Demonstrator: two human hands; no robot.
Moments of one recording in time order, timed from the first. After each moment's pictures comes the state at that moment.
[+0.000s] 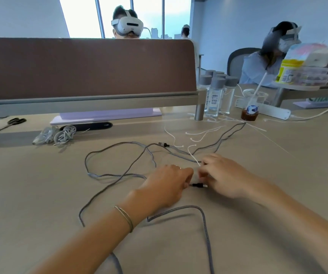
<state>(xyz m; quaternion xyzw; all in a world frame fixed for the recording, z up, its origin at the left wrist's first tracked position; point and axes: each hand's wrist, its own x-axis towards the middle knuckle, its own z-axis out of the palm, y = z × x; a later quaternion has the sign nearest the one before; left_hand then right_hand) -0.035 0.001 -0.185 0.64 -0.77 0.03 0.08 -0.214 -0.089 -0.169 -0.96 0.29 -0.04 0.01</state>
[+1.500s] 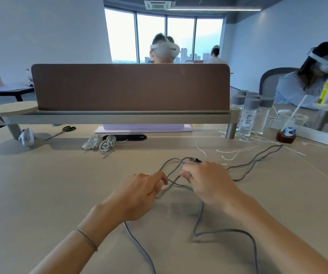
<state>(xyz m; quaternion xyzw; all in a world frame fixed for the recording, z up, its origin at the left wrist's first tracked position) 0.073 0.102 -0.157 0.72 -0.67 0.01 0.17 -0.110 -0.026 -0.139 -0.95 0.26 -0.18 0.03</state>
